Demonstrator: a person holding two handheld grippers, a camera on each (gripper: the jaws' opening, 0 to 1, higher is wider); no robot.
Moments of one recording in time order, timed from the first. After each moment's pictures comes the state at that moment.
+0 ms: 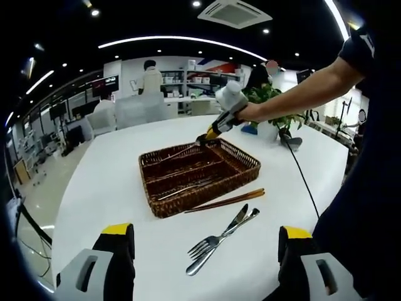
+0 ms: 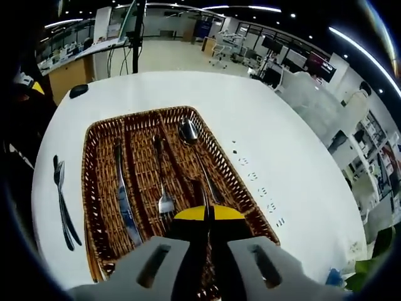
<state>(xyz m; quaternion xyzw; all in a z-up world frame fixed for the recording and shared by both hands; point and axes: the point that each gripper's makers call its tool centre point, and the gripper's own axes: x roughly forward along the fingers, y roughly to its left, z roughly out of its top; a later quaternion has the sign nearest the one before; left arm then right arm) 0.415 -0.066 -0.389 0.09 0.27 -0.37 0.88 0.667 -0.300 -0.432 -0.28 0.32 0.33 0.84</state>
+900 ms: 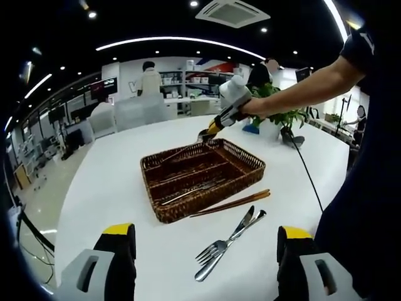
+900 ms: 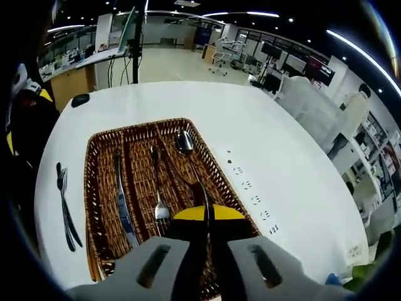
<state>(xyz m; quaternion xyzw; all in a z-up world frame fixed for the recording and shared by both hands) 0.428 -0.073 -0.388 0.11 0.27 -0.38 0.88 0.675 -0.309 -0.414 -0.27 0.30 0.34 0.85</state>
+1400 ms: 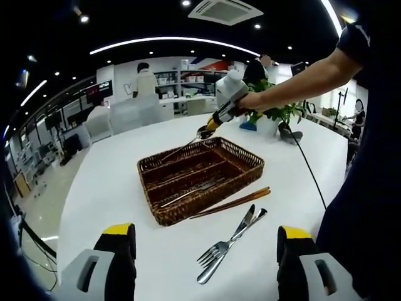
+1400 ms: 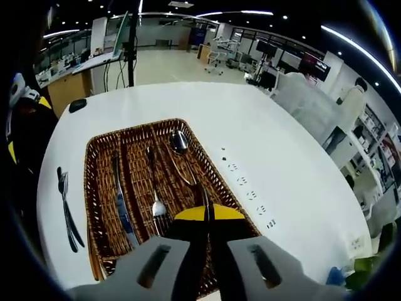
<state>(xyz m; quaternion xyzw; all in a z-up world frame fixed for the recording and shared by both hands) 0.435 -0.073 -0.391 0.13 0.26 -0.39 0.87 0.676 -0.324 -0.419 -0.25 0.33 0.32 0.85</state>
